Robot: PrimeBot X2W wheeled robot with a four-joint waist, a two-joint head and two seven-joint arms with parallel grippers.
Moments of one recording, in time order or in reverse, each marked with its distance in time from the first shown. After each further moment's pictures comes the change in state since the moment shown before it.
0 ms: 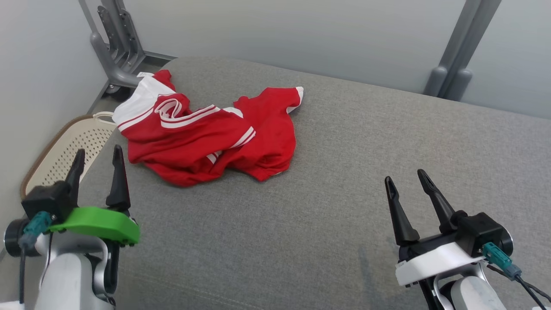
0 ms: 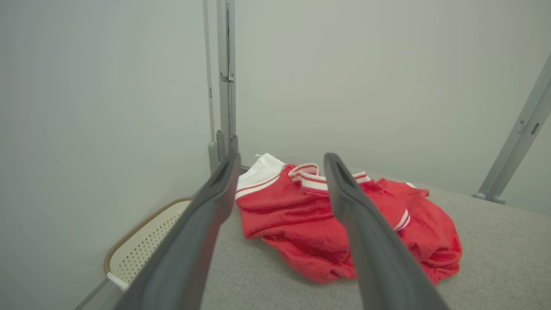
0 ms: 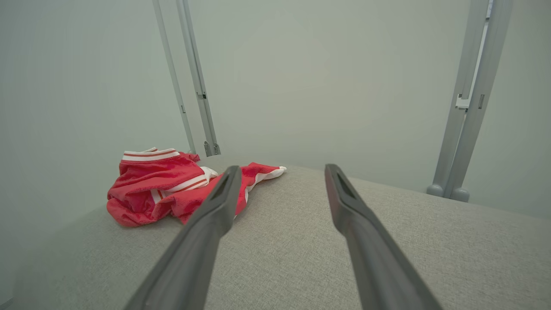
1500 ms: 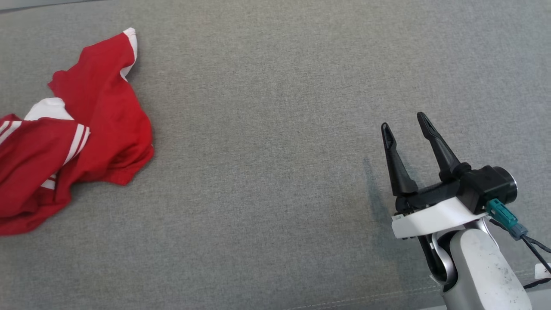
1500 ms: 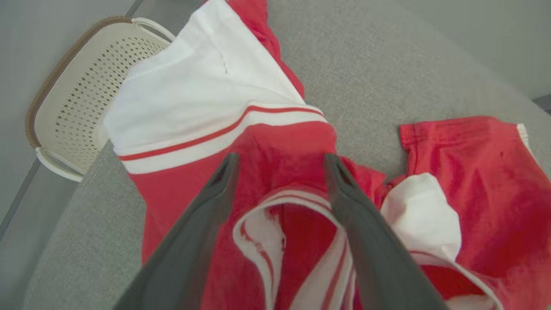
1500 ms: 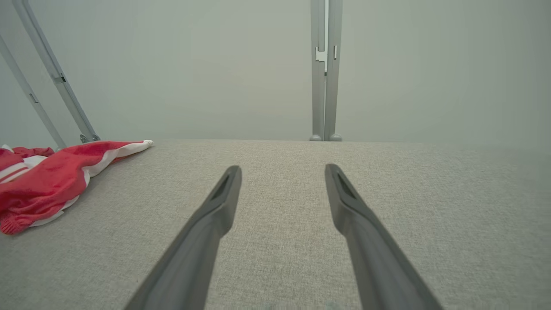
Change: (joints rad) left arm -0.710 0.414 0.134 0.760 -0.308 0.042 0.722; right arm -0.182 -0.025 0.026 -0.021 -0.021 0.000 -0.001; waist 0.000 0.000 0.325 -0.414
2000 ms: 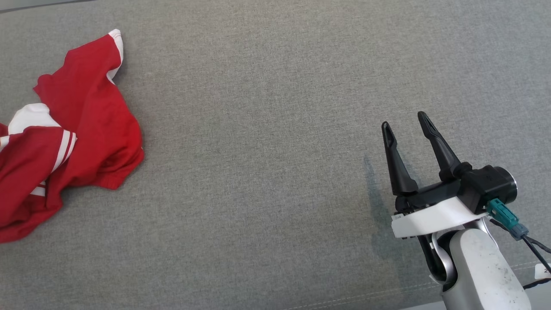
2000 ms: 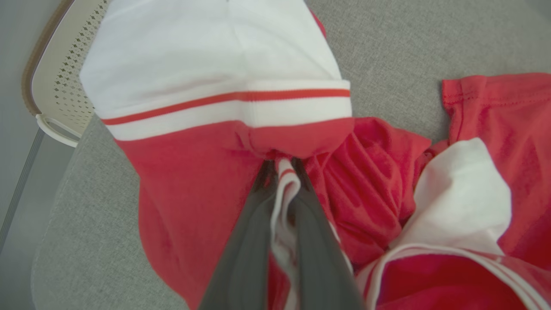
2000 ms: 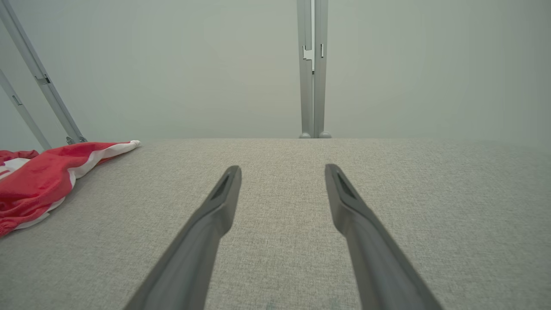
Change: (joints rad) left arm 0.000 0.034 -0.031 0.113 0.002 -0.007 0.096; right arm 0.001 0.008 -0.008 -0.005 0.000 0.000 0.000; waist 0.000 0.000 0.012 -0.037
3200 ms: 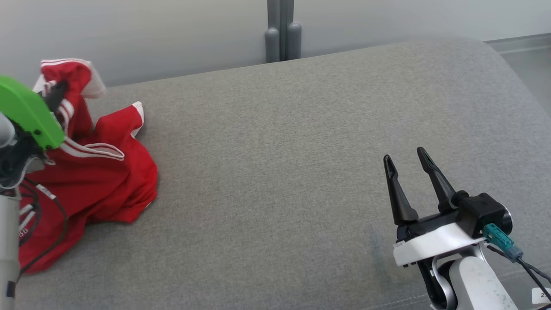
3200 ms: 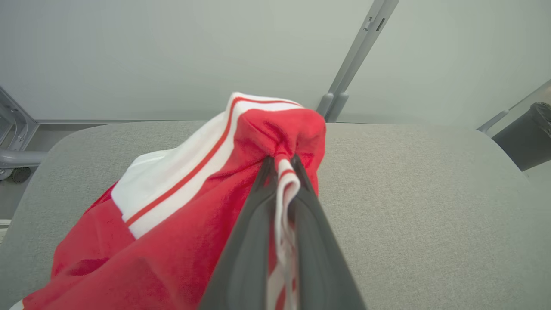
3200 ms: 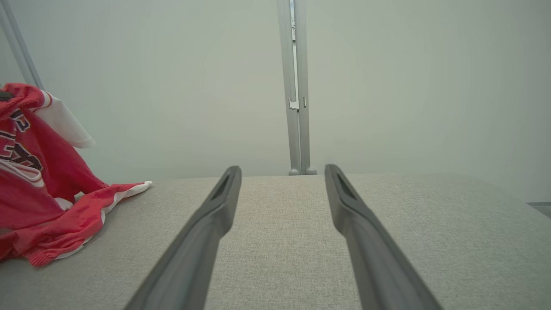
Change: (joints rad) left arm 0.194 -0.103 -0.272 -0.635 -0.214 -0.073 -0.080; right arm 0.102 0.011 -0.012 0.033 0.030 0.000 0.000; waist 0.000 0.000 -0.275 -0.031
